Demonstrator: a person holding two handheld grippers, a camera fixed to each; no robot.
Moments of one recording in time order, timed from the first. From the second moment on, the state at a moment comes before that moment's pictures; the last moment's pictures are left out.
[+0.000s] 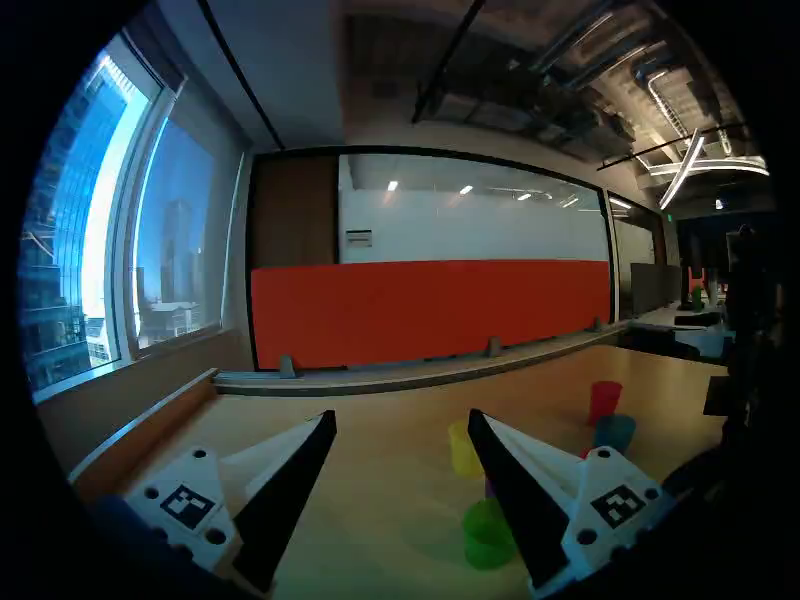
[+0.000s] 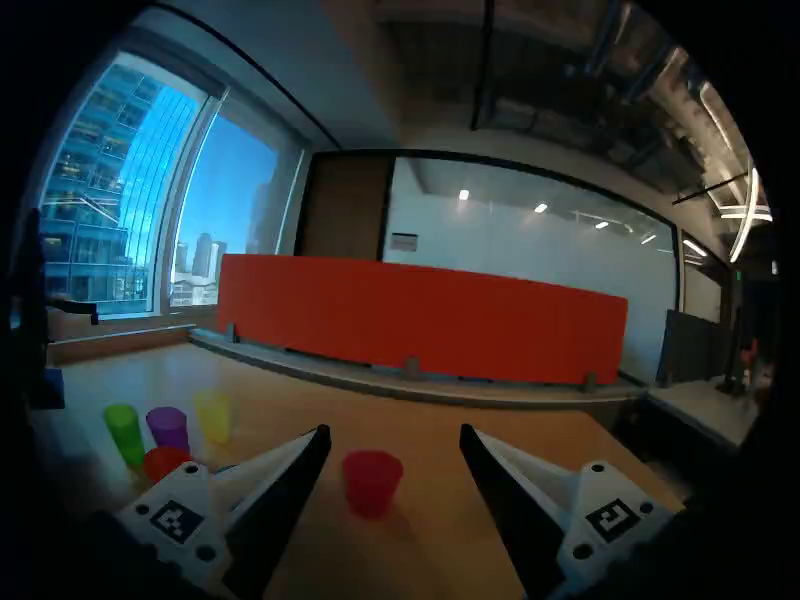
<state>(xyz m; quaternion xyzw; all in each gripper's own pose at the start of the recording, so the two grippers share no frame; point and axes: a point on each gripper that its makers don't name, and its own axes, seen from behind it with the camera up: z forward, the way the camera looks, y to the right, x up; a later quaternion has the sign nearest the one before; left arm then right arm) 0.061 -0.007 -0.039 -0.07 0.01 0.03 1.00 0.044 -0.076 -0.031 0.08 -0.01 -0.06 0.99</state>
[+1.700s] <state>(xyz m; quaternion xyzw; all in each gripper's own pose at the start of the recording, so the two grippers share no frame) 0.059 -0.025 -0.019 0.05 0.06 0.05 0.99 0.051 -0.032 -0.031 -0.04 0.02 -0.03 1.00</state>
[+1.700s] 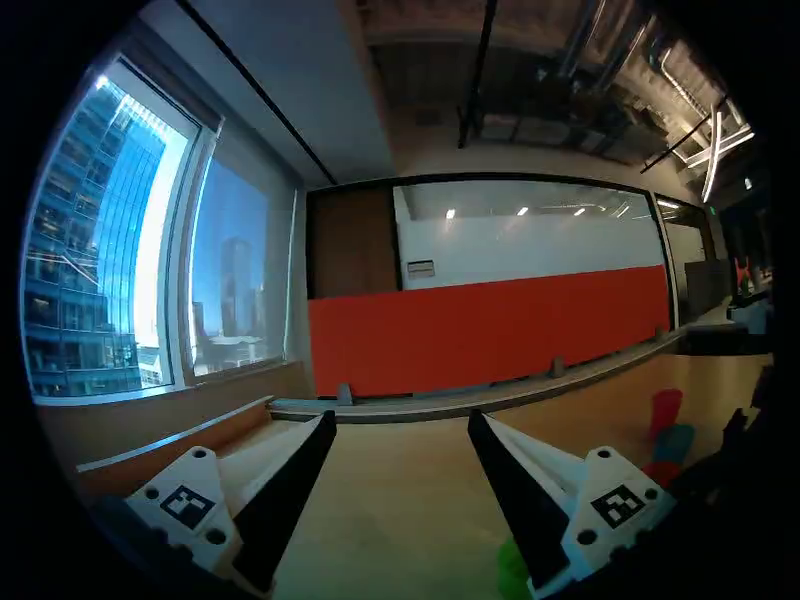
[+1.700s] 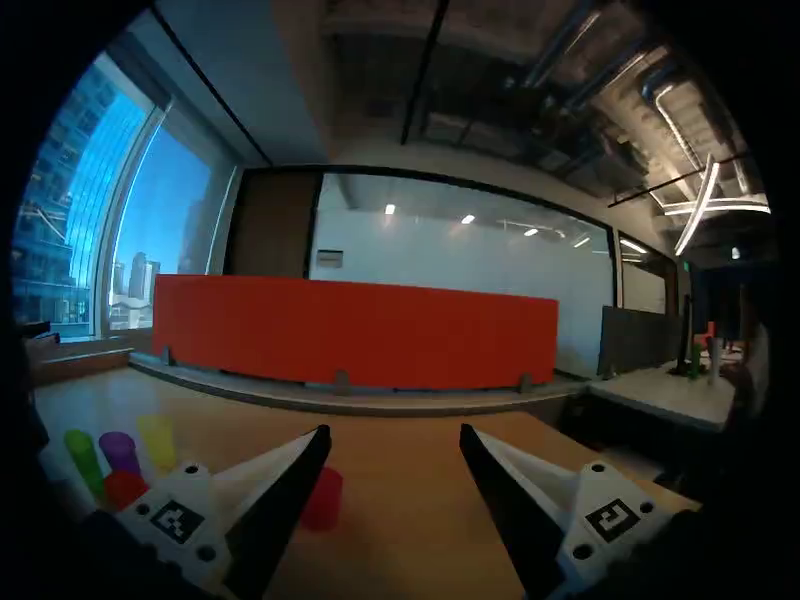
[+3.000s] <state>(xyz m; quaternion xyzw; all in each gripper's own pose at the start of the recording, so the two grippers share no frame) -0.019 -0.009 -0.005 0.05 0.02 0.01 1.00 0.053 -0.052 -0.029 -0.03 0.01 -0.05 1.00</state>
